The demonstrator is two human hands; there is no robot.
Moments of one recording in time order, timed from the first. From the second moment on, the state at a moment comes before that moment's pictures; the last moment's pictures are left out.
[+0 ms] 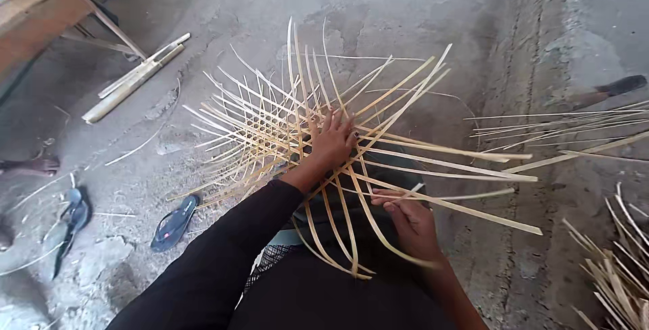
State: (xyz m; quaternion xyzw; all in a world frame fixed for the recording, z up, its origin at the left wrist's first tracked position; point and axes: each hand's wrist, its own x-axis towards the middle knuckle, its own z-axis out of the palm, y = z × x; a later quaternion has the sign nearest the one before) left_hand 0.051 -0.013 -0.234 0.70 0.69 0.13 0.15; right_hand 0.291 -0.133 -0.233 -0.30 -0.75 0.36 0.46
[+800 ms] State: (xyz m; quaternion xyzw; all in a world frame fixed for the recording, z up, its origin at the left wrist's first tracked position) left_hand 0.070 -0.012 -0.250 0.69 0.70 0.05 0.16; right_hand 0.258 -0.184 -0.233 -0.38 -0.63 0.47 0.49
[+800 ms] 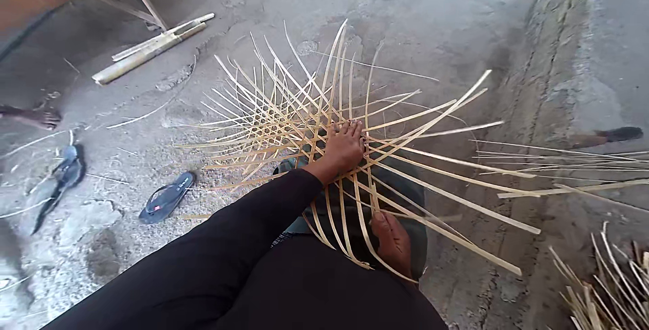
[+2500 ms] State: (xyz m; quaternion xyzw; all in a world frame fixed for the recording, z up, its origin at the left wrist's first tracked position) left_hand -0.055 0.072 -0.005 0.78 0.60 0.18 -0.01; right_hand 0.404 -0.005 0.142 -0.41 -0.80 0.13 0.43
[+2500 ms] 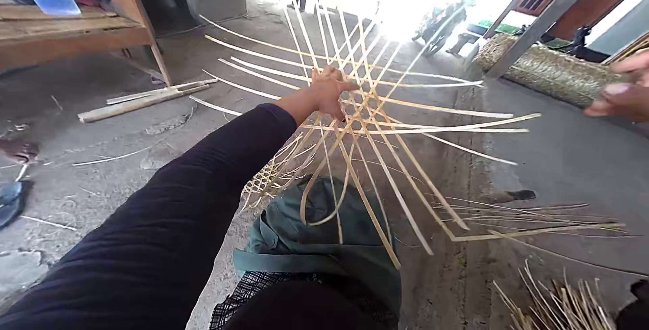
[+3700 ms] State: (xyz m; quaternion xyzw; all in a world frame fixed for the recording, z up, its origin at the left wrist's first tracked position) left_hand 0.040 -0.072 -0.230 0.74 0.59 0.33 0.02; right_hand 0.252 -0.083 -0.201 -0.48 -0.80 0.18 0.32
